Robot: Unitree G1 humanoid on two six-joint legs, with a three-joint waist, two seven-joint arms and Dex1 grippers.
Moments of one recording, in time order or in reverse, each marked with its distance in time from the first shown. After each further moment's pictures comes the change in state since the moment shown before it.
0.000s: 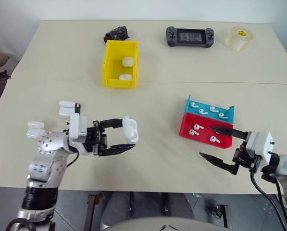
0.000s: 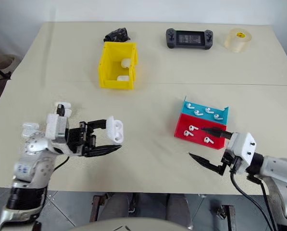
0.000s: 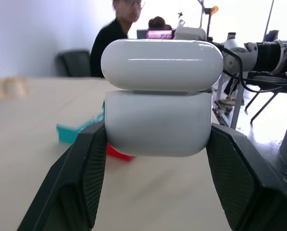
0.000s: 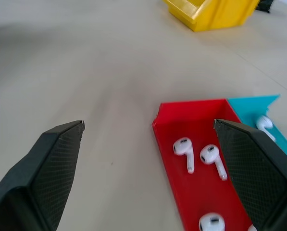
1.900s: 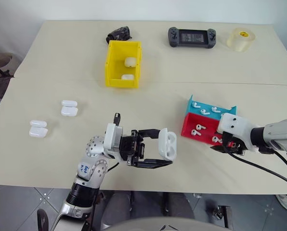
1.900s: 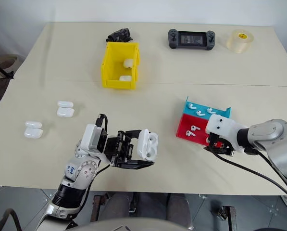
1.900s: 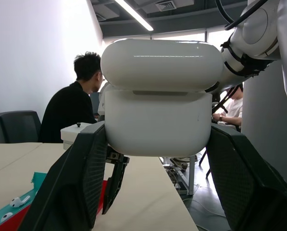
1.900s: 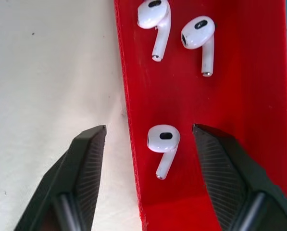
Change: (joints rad) left arm 0.006 -0.240 -0.204 0.012 -0.013 -0.033 -0.028; right arm -0.549 -0.469 0.511 0.025 -0.247 0.685 -0.082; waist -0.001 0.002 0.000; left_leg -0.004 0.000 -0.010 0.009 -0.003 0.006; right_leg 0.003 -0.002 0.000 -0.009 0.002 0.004
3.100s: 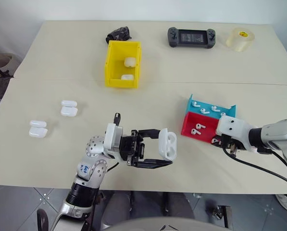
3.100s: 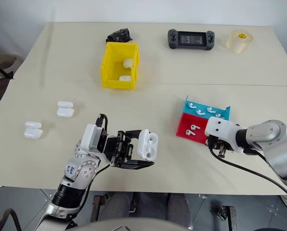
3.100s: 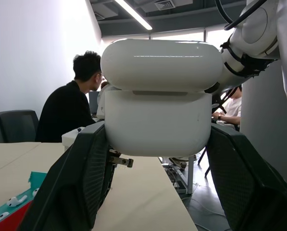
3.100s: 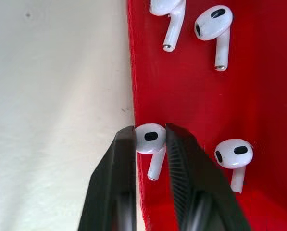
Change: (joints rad) left arm -0.004 0.003 -0.001 -0.001 0.000 0.004 0.000; right arm 0.003 0.029 0.017 0.046 -0.076 -0.073 0.043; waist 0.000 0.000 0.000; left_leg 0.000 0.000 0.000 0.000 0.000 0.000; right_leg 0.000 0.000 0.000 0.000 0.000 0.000
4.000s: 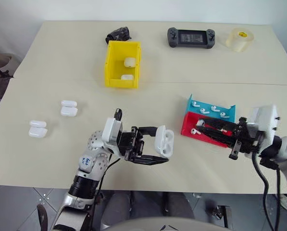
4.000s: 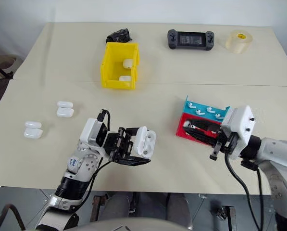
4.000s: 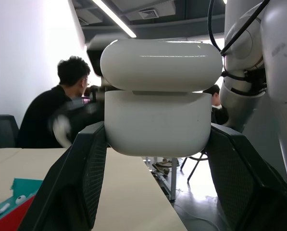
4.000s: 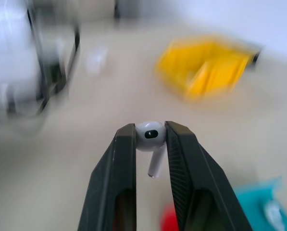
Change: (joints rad) left arm -0.092 -0.015 0.024 0.146 -0.044 0.035 -0.132; right arm 0.236 0.604 -0.524 -0.381 0.611 -0.138 -0.236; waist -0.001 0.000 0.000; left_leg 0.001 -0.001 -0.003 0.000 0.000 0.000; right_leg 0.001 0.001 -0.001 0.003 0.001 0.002
